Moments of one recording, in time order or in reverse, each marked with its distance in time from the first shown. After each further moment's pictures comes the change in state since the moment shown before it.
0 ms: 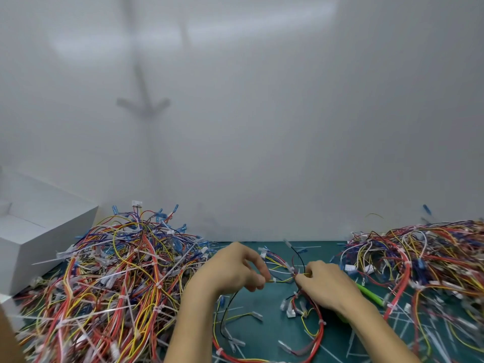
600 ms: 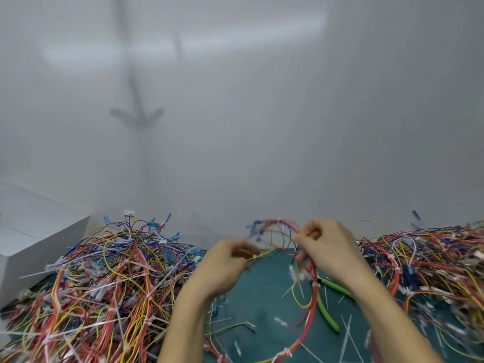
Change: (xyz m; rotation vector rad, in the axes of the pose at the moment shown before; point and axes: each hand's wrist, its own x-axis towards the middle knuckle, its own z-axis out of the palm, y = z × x) left_hand 0.001 0.013 0.000 -0.148 0.237 0.076; right_hand -0.029 -0.031 -0.084 0.599 0.301 -0.129
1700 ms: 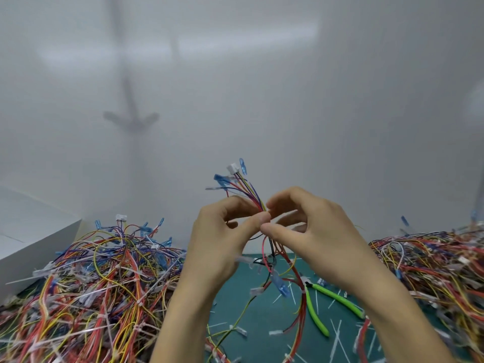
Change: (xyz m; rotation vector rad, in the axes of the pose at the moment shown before) left_hand -0.031 0.070 -0.010 -0.303 0.348 0.411; right_hand -0.035 -0.066 -0.035 0.090 -0.099 -0.431
